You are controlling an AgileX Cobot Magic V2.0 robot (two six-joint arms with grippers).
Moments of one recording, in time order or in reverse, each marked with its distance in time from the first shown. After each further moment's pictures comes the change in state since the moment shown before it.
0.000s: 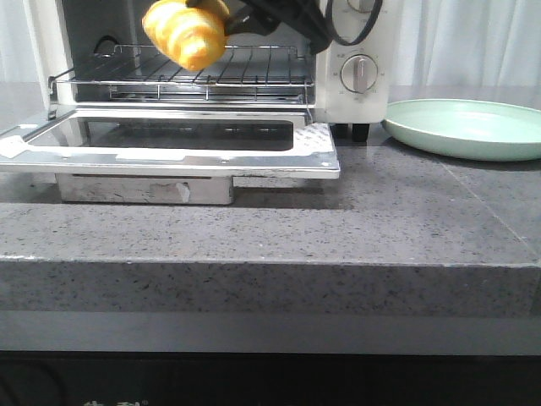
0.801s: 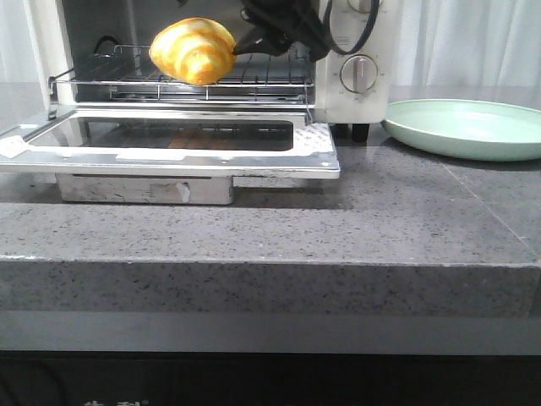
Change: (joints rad) left arm 0.000 0.000 0.000 0.000 0.000 0.000; right arm 0.000 -0.002 -0.004 0.000 0.001 -0.004
